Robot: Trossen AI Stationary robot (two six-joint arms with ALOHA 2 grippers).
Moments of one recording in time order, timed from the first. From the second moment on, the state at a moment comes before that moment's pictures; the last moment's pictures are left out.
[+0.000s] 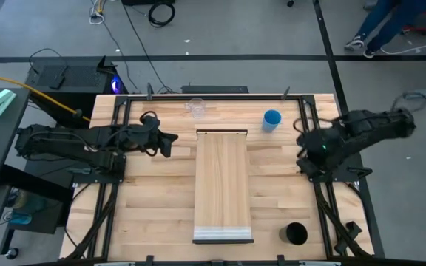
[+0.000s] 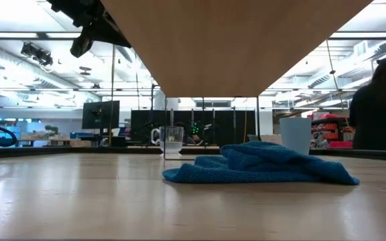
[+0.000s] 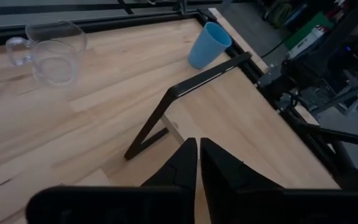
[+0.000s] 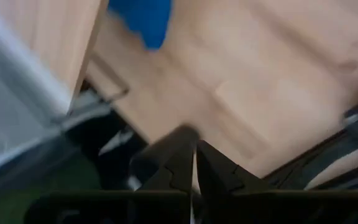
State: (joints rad) left arm -0.01 0.92 0.78 -0.38 -0.40 -0.84; right arm 0.31 0.87 1.14 -1.34 -0.25 1.31
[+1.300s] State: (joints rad) left arm 0.00 0.92 0.78 -0.46 -0.40 -0.85; right arm 0.96 1.39 1.14 -1.11 -0.10 1.77
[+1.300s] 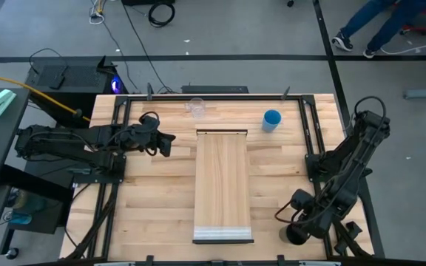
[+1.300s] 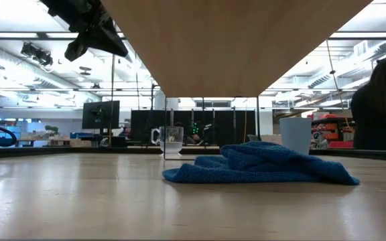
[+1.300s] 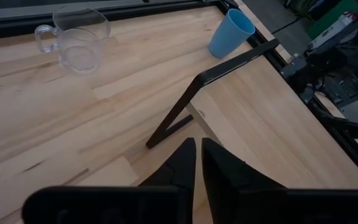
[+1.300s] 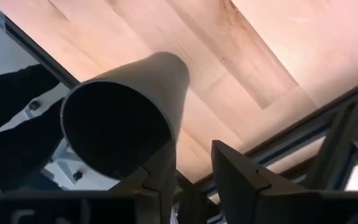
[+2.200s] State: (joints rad) left arm 0.00 0.92 0.78 -0.47 -0.39 -0.85; right arm 0.96 1.48 1.14 -1.05 -0.08 1.76
